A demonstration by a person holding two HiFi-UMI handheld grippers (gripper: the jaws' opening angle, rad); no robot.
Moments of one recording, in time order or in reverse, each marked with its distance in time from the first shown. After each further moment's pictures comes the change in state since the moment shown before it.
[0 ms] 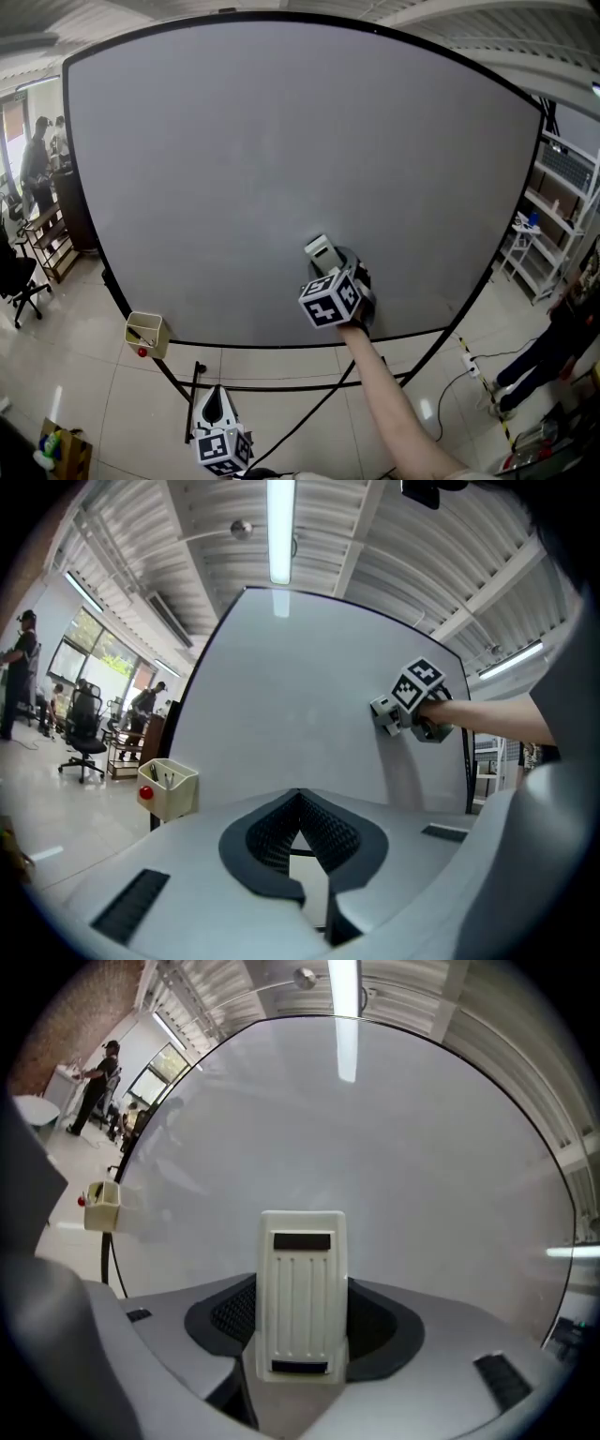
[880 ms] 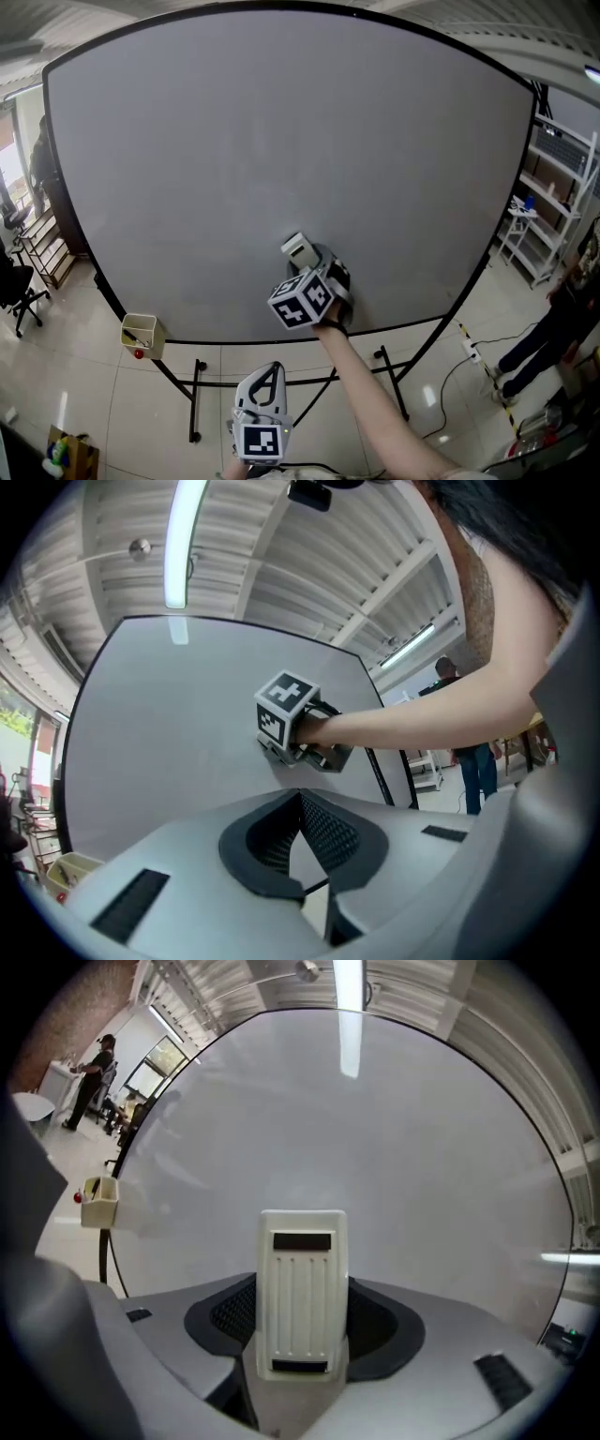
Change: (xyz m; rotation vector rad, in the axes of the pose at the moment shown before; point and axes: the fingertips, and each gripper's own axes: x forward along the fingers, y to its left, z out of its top) left arm 0.018 -0.155 0.047 0.373 -0.141 -0.407; right arm 0.004 0.025 0.006 -0.035 0.042 -0.032
